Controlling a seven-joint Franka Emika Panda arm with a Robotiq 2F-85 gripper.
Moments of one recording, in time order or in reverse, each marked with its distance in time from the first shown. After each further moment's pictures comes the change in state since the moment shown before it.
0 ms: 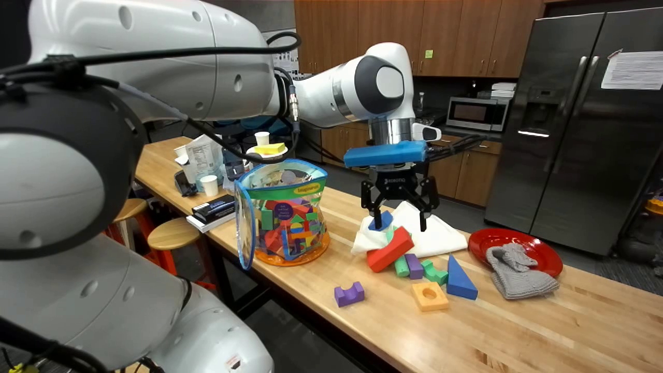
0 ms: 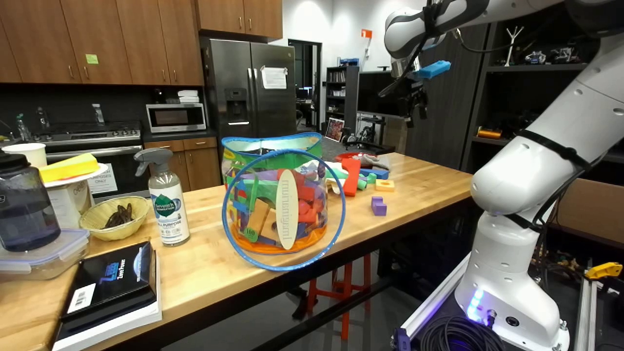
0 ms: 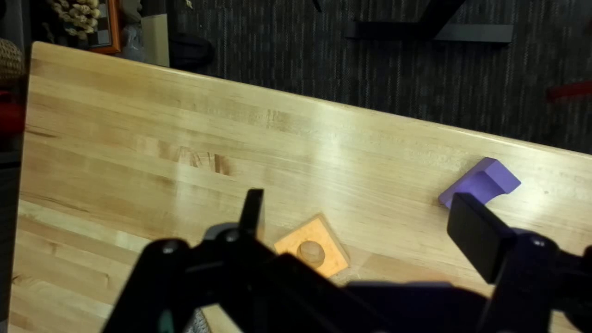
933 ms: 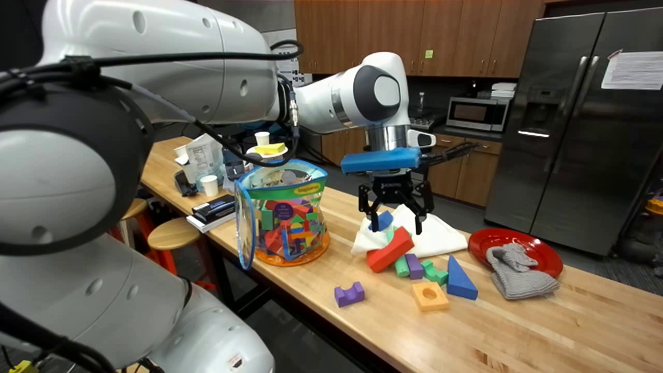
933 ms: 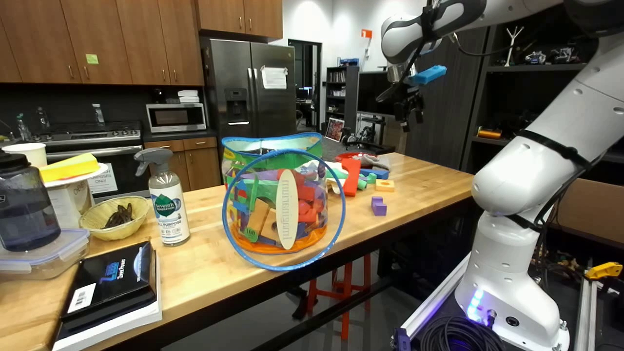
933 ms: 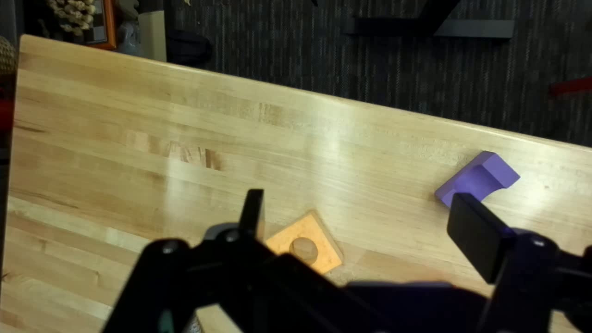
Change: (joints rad) arm 0.024 0.011 -0.001 -0.027 0.000 0.034 0.036
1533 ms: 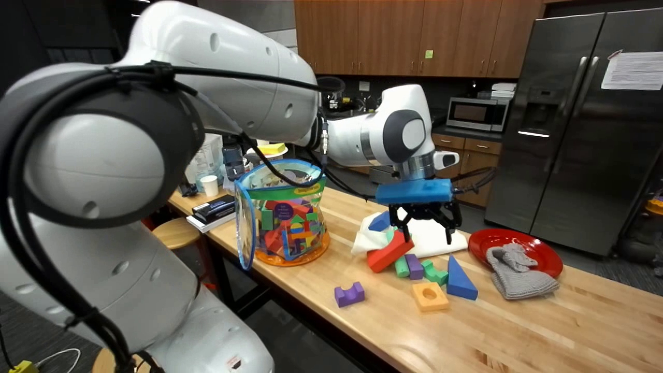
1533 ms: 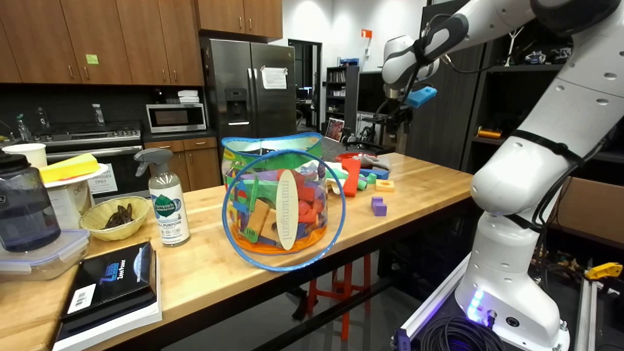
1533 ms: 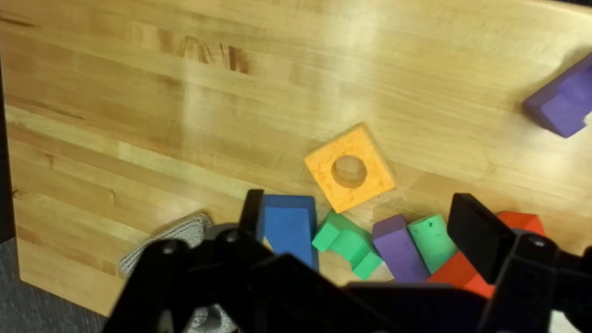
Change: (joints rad) arm -0.019 0.129 -0.091 -0.060 -0.026 0.422 -0.046
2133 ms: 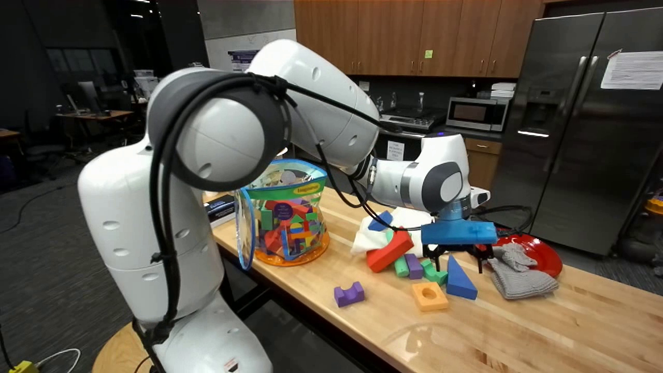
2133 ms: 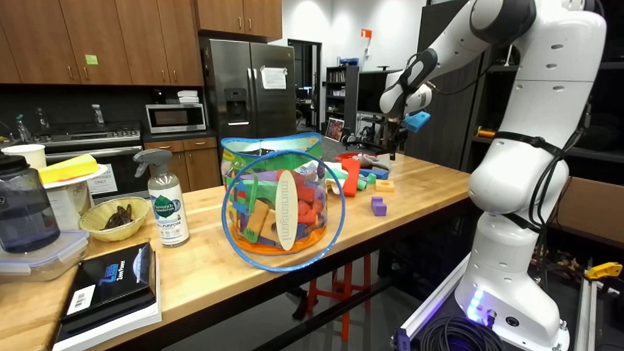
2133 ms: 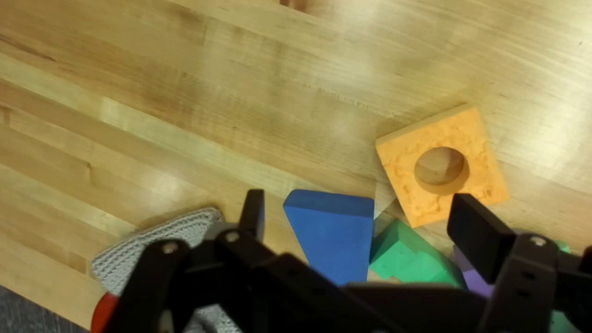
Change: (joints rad) arm -0.051 0.297 -0.089 0.054 0.069 0.310 -0.221
